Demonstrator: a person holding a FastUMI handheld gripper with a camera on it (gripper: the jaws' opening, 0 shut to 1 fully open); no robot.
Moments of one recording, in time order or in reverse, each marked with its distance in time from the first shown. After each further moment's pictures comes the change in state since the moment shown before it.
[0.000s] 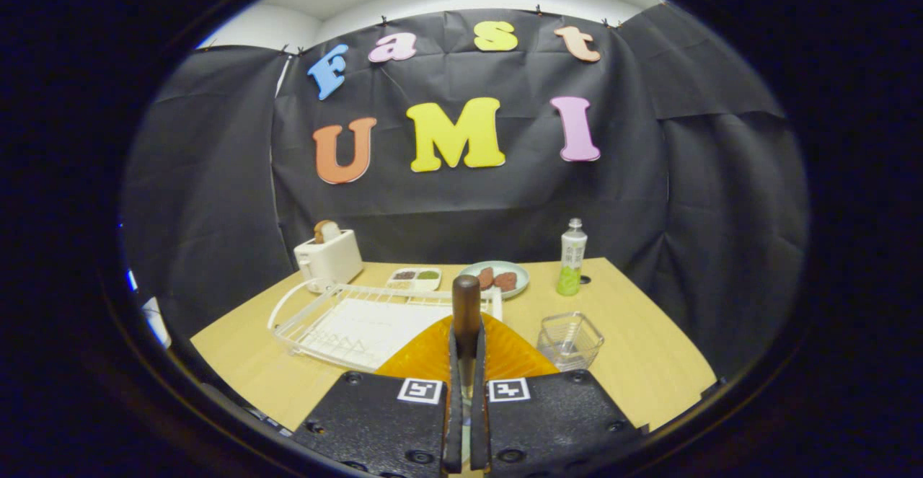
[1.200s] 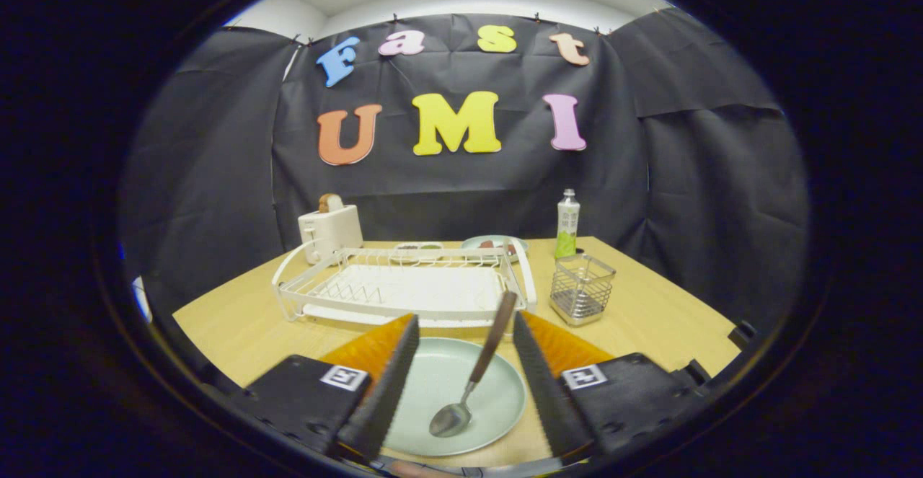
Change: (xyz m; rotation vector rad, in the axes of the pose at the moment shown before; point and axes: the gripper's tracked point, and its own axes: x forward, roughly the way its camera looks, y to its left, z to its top) arm -0.023 0.023 -0.085 -0.063 -0.073 -0.120
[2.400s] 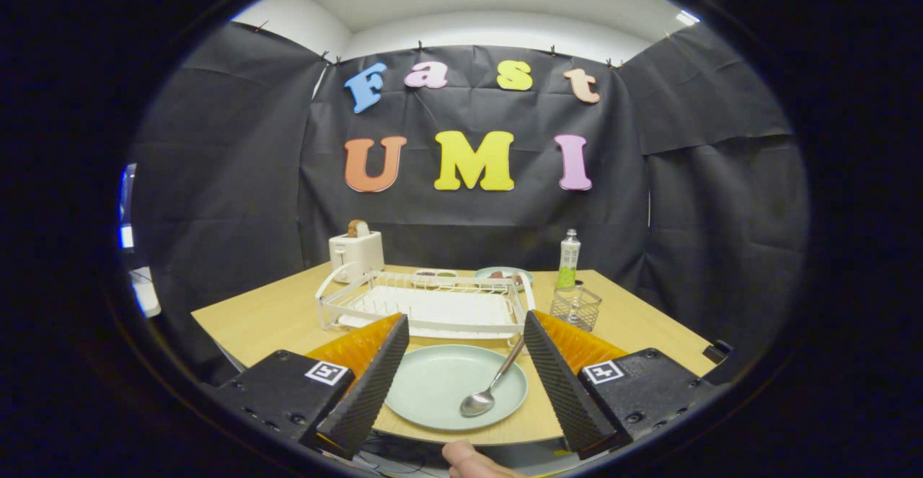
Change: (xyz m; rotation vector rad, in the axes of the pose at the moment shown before) arm -0.087 0.021 0.018 -0.019 -0.088 0.037
